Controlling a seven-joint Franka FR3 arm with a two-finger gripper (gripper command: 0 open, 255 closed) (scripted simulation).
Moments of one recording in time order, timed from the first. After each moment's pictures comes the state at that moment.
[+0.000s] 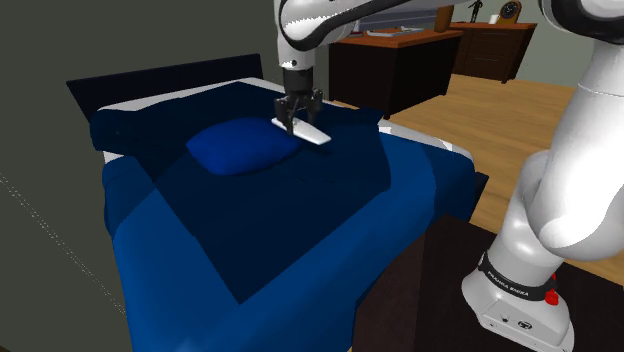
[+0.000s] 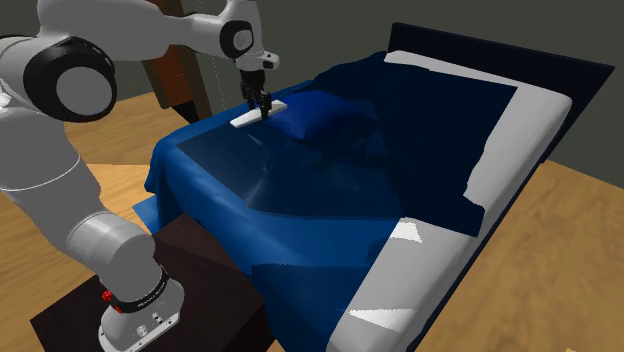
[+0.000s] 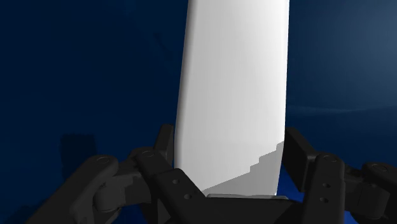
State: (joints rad) arm 0.22 0.03 -0.07 -1.83 0.01 1.87 0.32
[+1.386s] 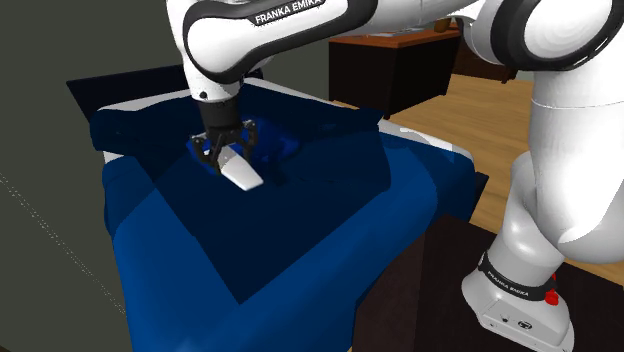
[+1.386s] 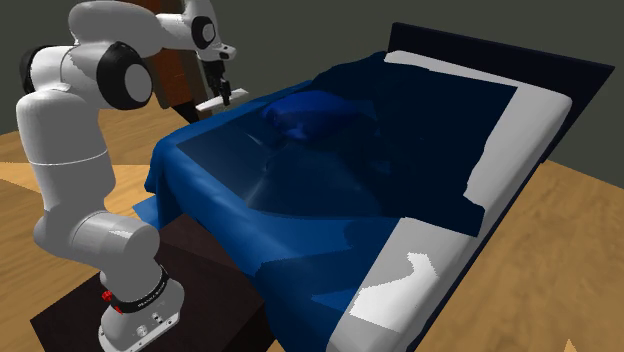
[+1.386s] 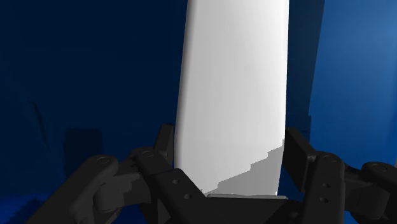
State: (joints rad) arm 0.43 0.30 0.08 -1.51 -0.02 1.83 0.68
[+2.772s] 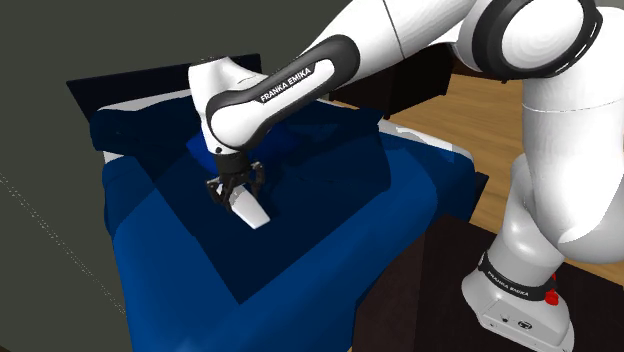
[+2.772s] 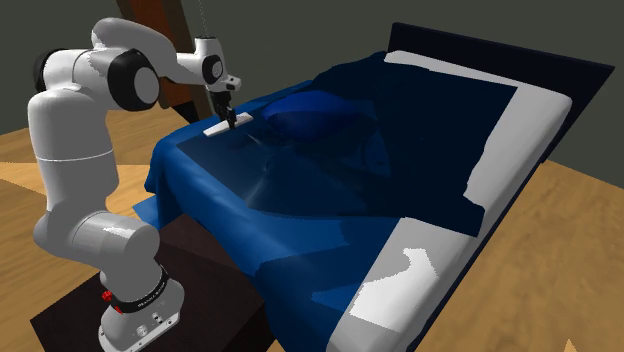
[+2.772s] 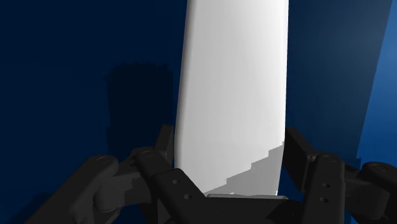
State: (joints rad) arm 0.43 0.36 0.08 -1.71 -0.03 2.09 0.68
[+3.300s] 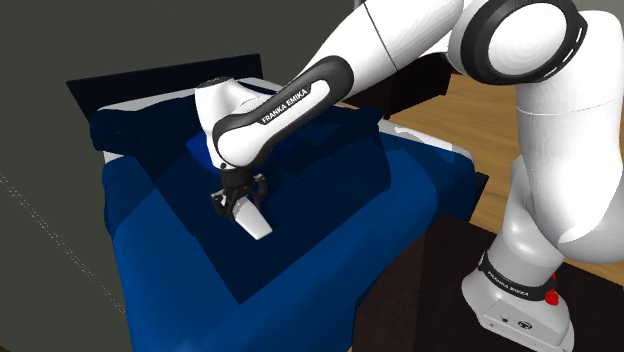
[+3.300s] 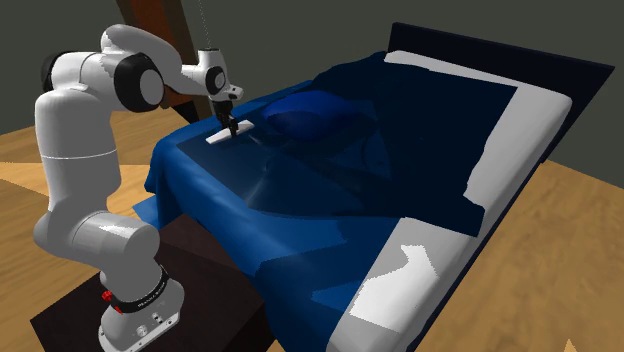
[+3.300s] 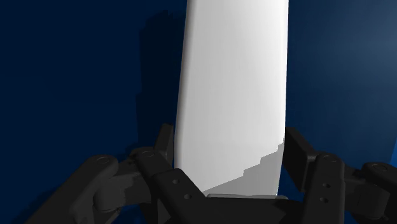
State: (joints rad) arm 0.43 0.40 0.07 -1.76 -0.03 2.17 0.68
